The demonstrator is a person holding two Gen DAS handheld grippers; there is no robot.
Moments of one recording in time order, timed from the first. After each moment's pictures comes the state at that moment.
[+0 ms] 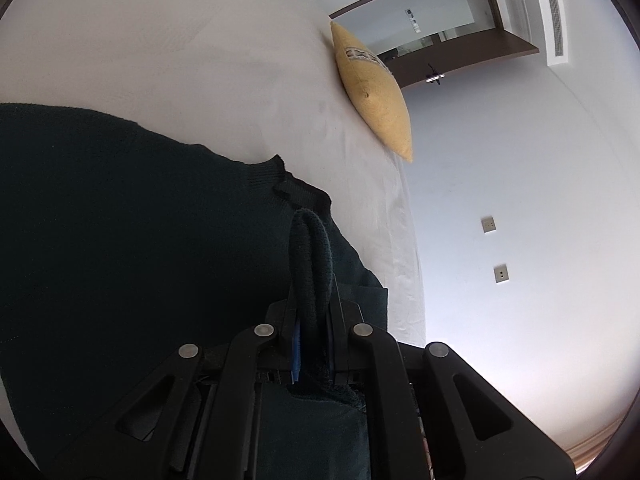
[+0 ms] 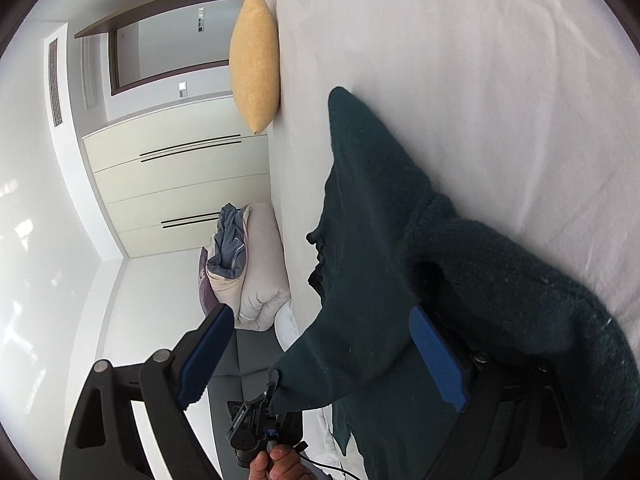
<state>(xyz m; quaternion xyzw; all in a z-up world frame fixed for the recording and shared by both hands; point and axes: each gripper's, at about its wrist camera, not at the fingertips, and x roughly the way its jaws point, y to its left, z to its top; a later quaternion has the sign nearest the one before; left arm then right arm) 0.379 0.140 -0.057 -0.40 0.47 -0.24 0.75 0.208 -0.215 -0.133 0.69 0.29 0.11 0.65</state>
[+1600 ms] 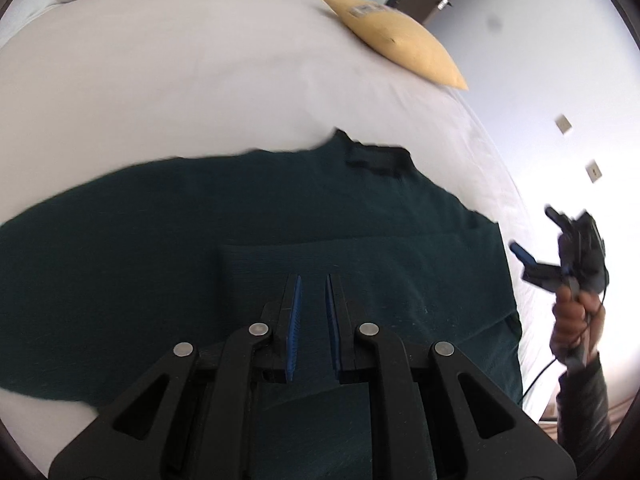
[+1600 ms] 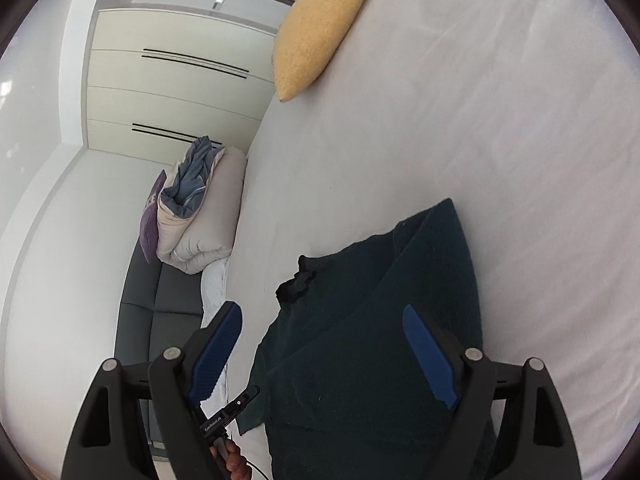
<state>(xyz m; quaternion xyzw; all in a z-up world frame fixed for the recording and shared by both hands) 0.391 0.091 -0.101 -0.14 0.51 -0.19 0.82 0.341 -0.241 -0.083 0.48 0.41 0.16 0.76</state>
